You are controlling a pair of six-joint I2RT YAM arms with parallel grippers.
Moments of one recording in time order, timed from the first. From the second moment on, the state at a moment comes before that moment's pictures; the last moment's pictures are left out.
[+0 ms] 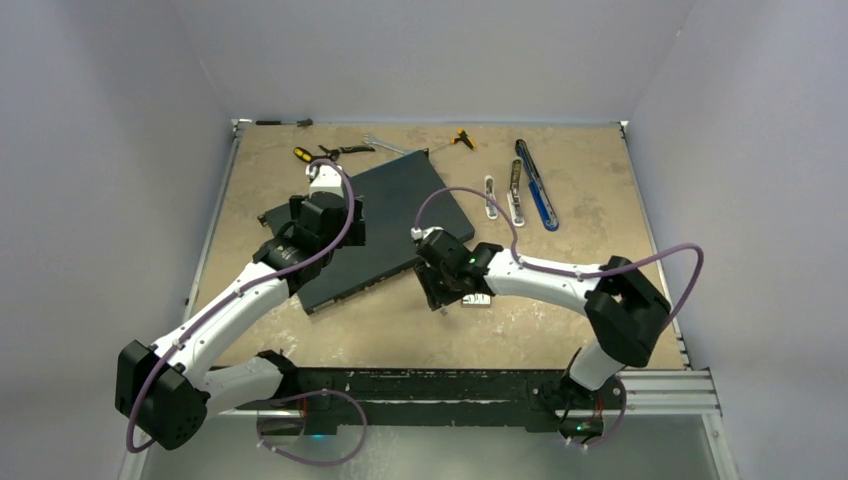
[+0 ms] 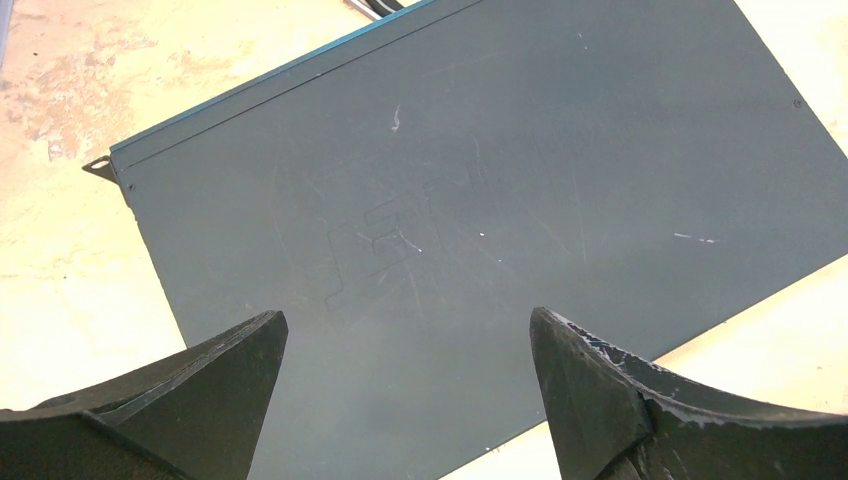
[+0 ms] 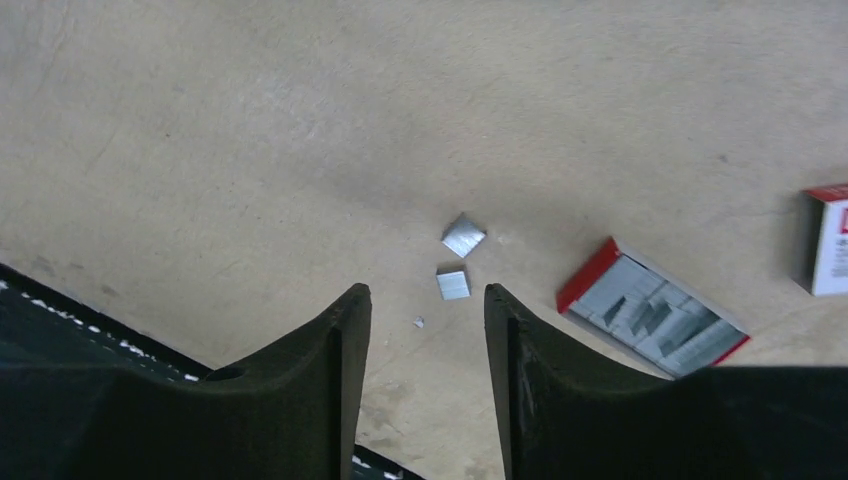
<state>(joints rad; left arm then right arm) -0.54 1.11 0.87 -0.38 -0.49 -0.31 0.93 1.58 1.02 -0.53 0.07 0.47</state>
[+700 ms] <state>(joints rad) -0.53 1.11 0.87 -0.37 -0.48 -0.31 0.95 1.65 1.03 -0.54 0.05 0.38</state>
